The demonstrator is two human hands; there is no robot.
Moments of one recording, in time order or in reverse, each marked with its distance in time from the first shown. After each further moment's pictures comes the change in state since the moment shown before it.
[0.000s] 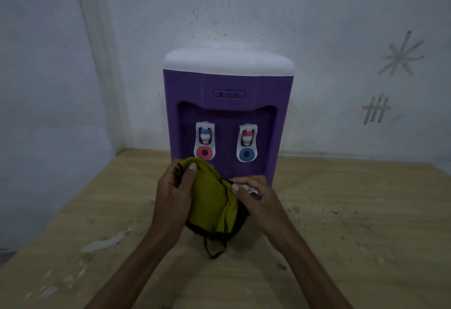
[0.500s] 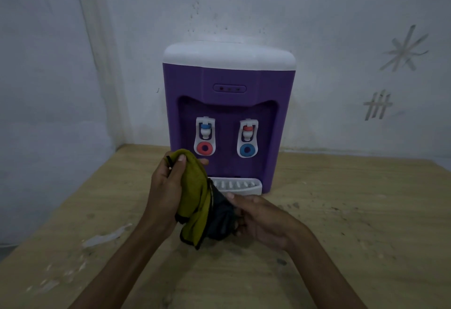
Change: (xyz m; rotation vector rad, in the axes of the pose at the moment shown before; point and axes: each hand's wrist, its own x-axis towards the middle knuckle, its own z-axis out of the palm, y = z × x) left_hand 0.006 0.006 -0.006 -0.172 -0.015 -0.153; right_hand -0.011 -0.008 -0.003 0.380 -0.445 0.484
